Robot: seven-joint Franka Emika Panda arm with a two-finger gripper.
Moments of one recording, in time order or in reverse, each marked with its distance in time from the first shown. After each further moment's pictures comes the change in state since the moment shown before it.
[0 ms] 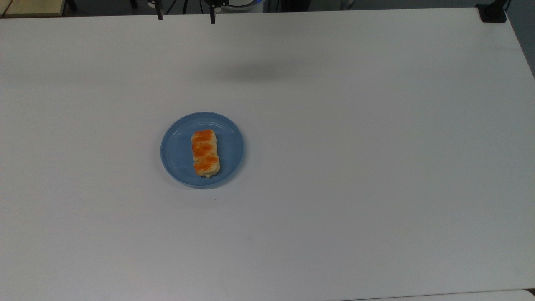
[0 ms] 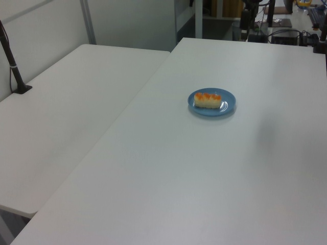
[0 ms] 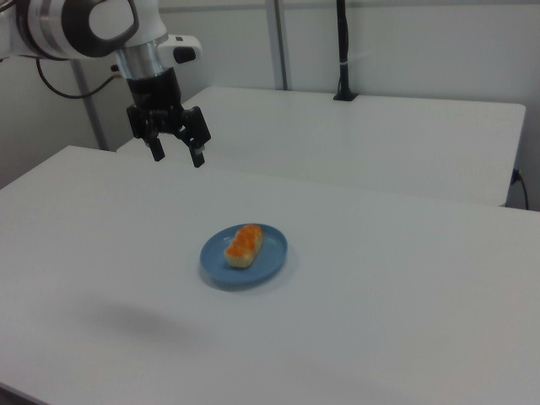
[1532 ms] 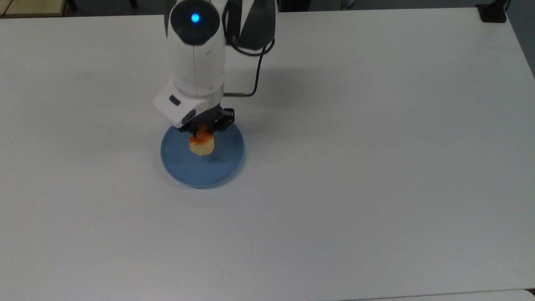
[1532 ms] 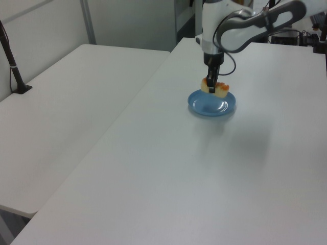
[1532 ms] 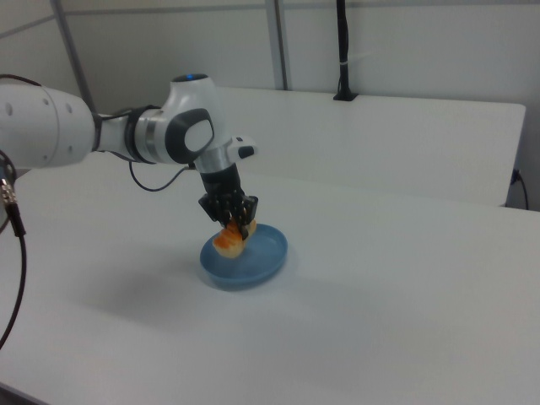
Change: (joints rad) arm 0.012 0.466 -0.008 0.036 -0.001 0.398 -0.060
